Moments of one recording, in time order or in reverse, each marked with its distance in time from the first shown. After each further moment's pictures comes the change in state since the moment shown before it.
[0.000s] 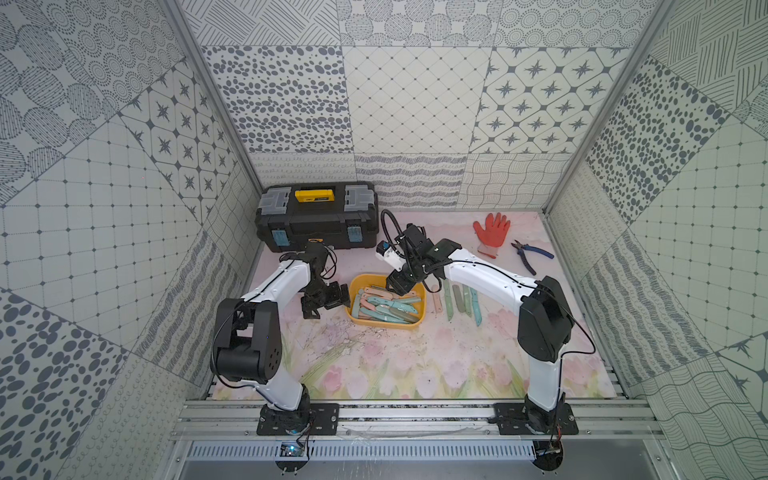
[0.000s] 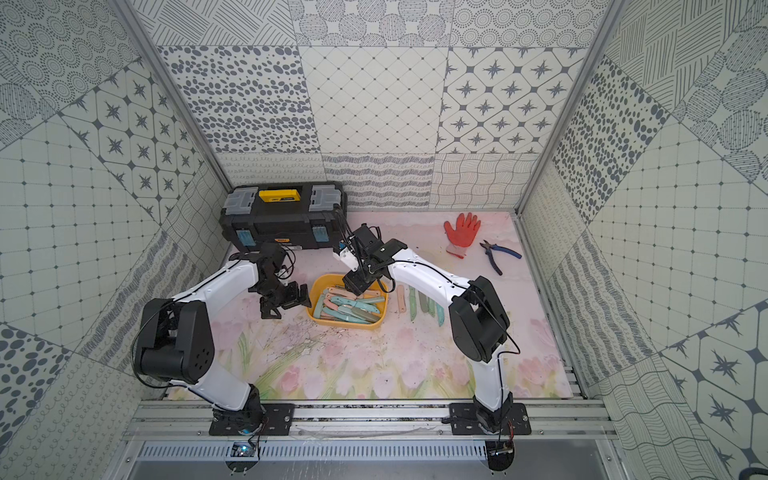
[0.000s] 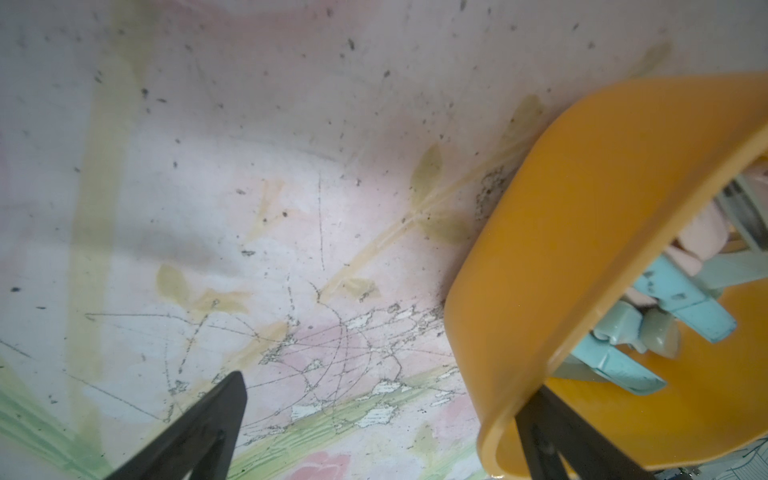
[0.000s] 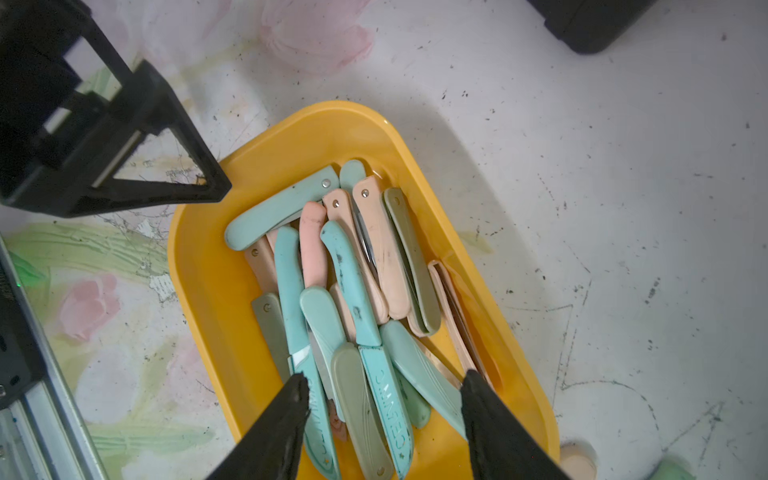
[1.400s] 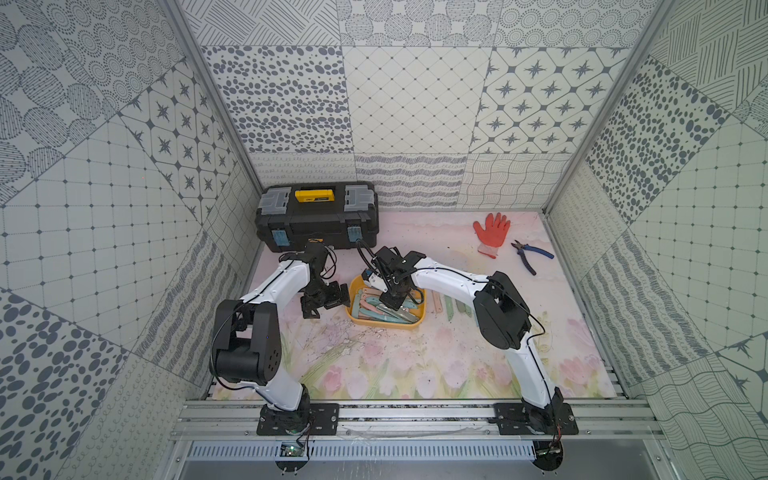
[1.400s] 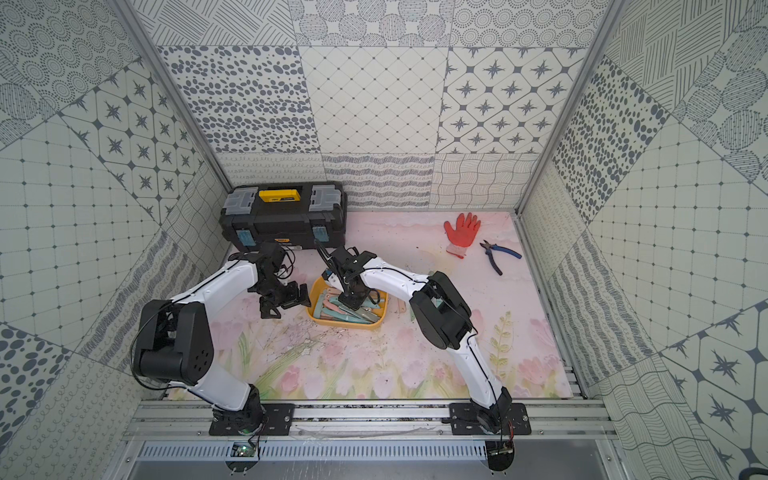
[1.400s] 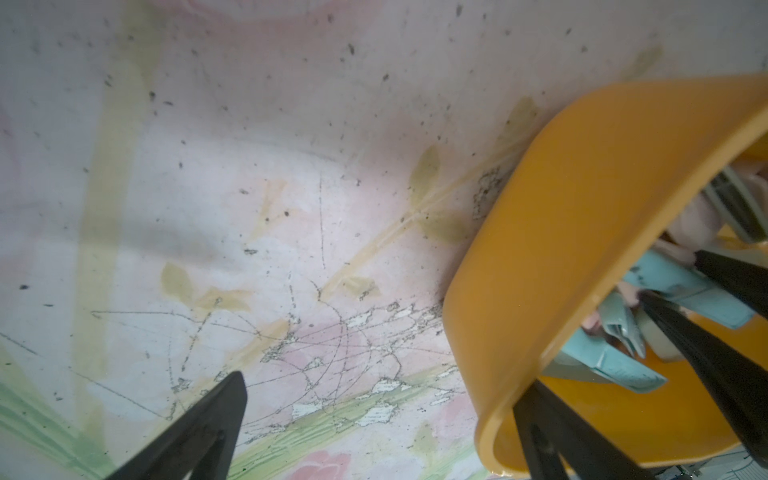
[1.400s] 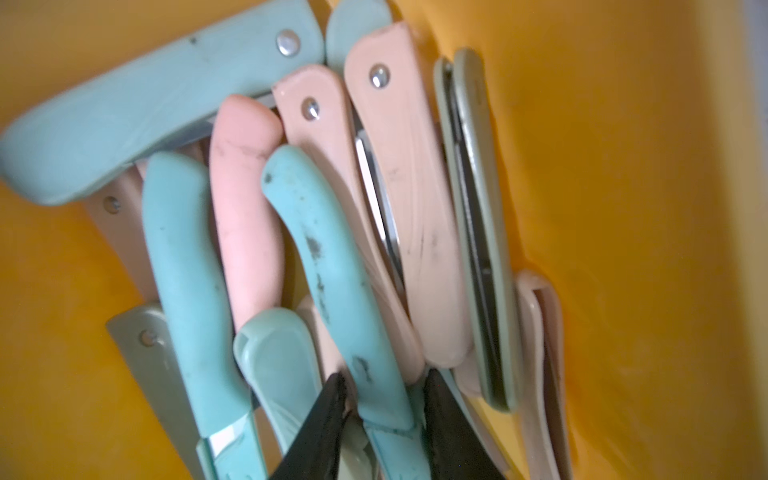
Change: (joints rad) left arm 0.000 -0.006 0.000 -0.001 -0.003 0.000; right arm 0.074 0.249 0.131 -0.129 0.128 -0.076
